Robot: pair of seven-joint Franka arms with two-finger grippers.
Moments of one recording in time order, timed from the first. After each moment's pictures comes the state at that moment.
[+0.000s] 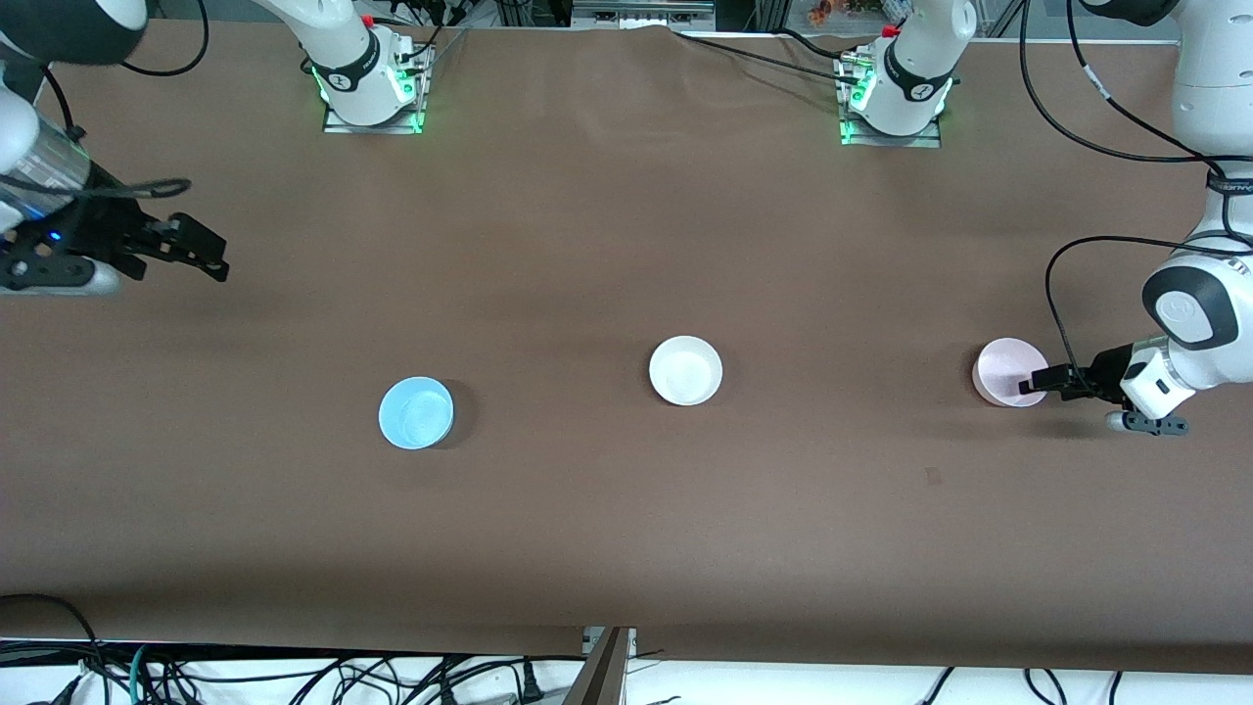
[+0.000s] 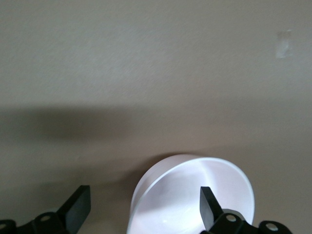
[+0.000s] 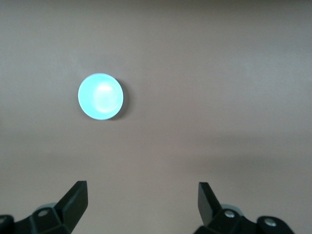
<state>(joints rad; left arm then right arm) 0.26 0.62 0.14 -1.79 -0.44 2.20 0.66 0.29 0.06 -0.21 -1.66 0.00 1.73 0.03</state>
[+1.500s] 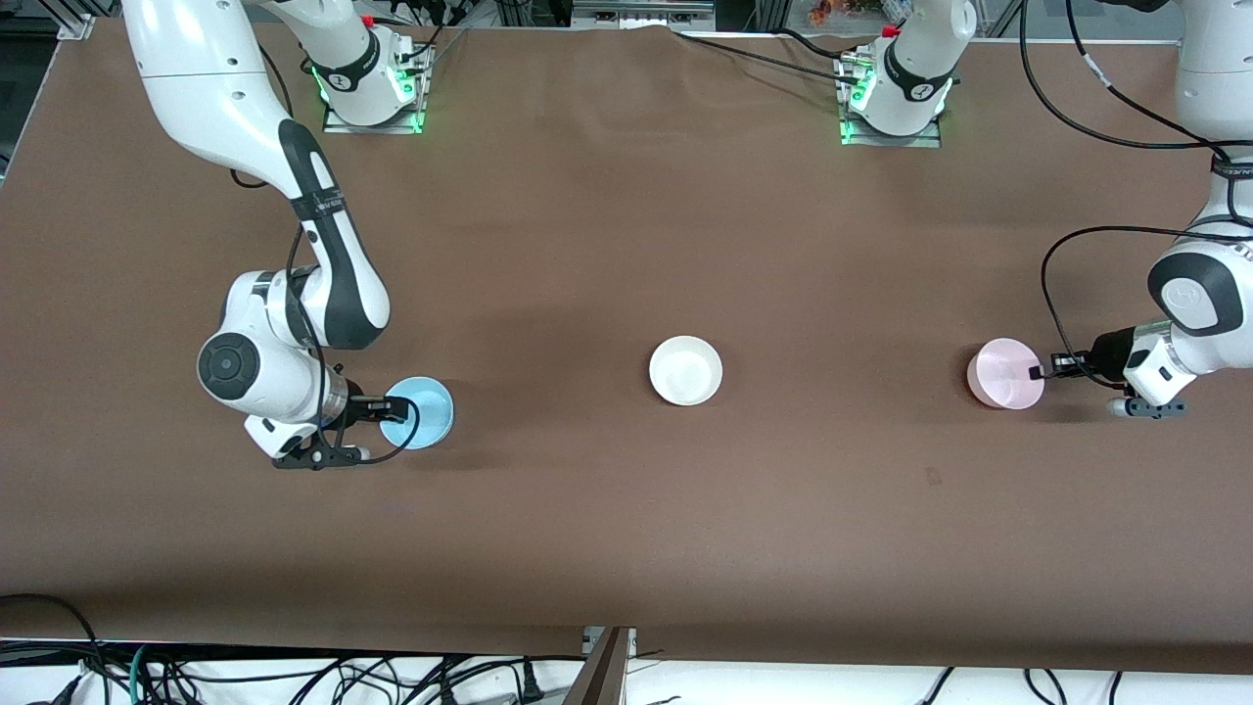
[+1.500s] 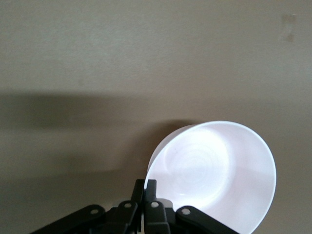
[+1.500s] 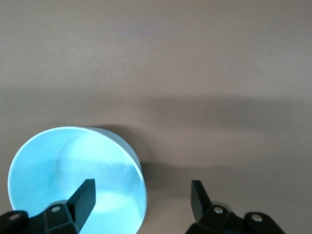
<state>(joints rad) 0.22 0.57 0.17 -1.82 -0.45 2.12 0.59 0.33 0.68 -0.18 -1.64 0.22 2.27 0.00</state>
